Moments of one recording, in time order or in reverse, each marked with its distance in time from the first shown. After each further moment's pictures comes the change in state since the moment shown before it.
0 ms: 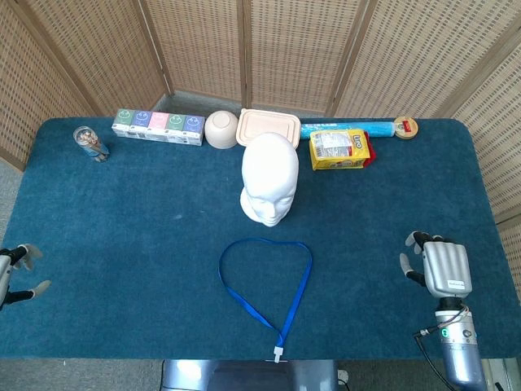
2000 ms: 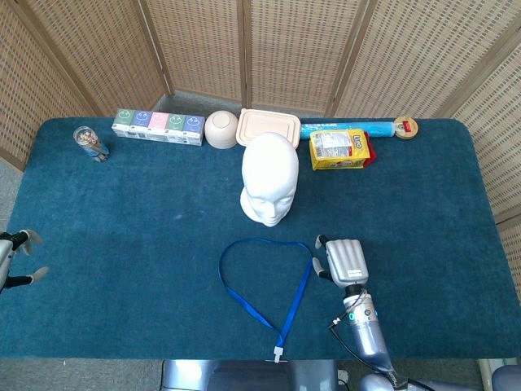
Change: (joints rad) left arm -0.067 0.019 -0.028 0.073 0.018 -0.052 -0.022; right arm 0.212 -0.458 0.034 0.167 0.144 -0.137 -0.223
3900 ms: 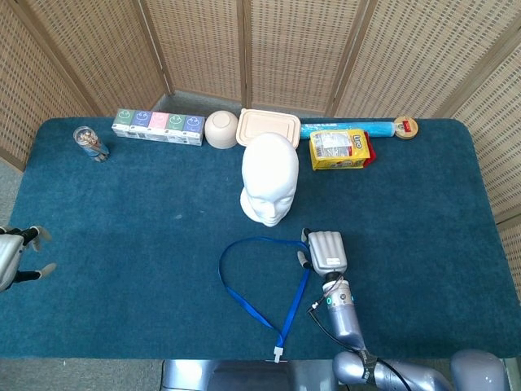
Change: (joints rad) left arm -0.042 -0.025 0.004 0.023 -0.017 -0.046 0.010; right arm 0.117 -0.172 0.070 0.232 0.118 -0.075 -0.040
